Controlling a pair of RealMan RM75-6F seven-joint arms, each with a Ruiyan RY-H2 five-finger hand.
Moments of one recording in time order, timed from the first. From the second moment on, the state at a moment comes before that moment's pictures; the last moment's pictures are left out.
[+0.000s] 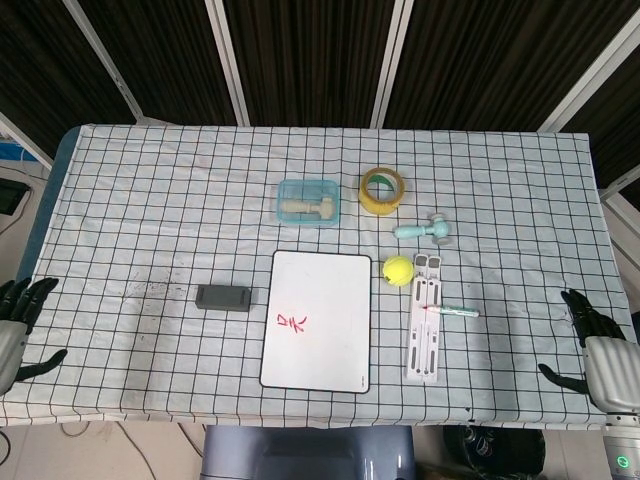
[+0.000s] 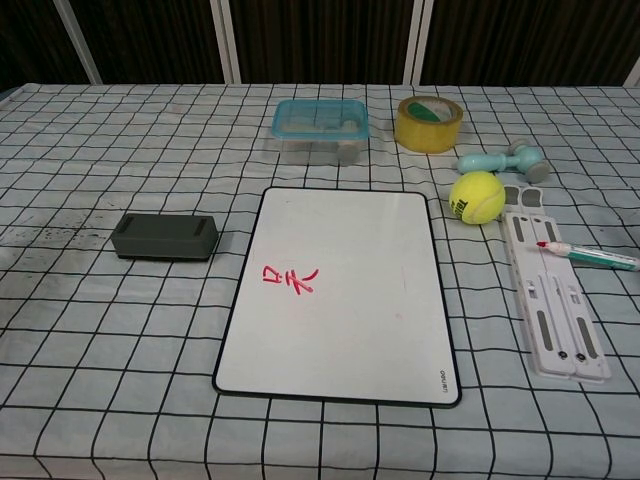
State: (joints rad) left arm -0.11 -0.99 -0.01 -1.71 1.56 1.43 0.04; right arm 0.04 -1.09 0.07 -1.68 -1.47 1.49 0.02
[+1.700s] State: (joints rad) left arm -0.81 -1.38 -0.07 -1.68 0.77 0.92 0.76; right arm 0.04 -1.08 0.08 -1.69 -1.44 1.47 0.02
